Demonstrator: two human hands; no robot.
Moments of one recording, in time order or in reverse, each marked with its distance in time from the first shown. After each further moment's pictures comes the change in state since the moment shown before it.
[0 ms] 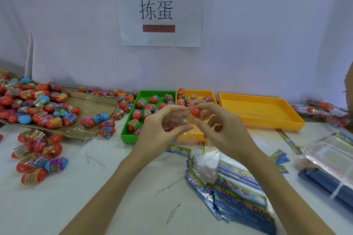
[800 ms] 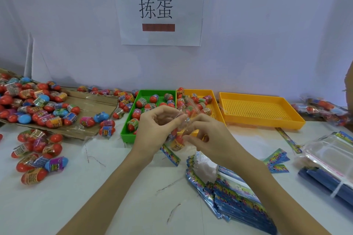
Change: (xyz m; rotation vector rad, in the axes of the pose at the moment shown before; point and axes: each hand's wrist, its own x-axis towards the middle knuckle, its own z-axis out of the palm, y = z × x) left_hand 0.002 -0.007 0.001 -0.198 0.149 -0.176; right_hand -0.003 -0.007 0.021 -0.123 -0.232 0.044
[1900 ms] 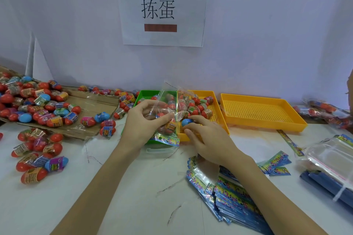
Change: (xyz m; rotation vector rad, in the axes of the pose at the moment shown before) left_hand 0.013 0.001 -0.028 0.062 0.093 -0.125; right_hand 0.014 0.030 0.021 -0.355 -0.046 0.025
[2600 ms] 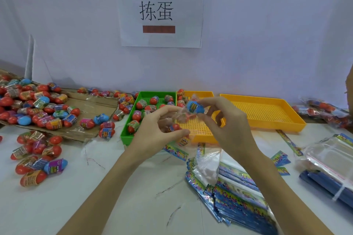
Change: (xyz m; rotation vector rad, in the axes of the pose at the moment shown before) left_hand -0.013 0.003 0.014 0.143 -0.290 0.144; right_hand -0.010 -0.004 -0.046 0.346 0.530 -0.097
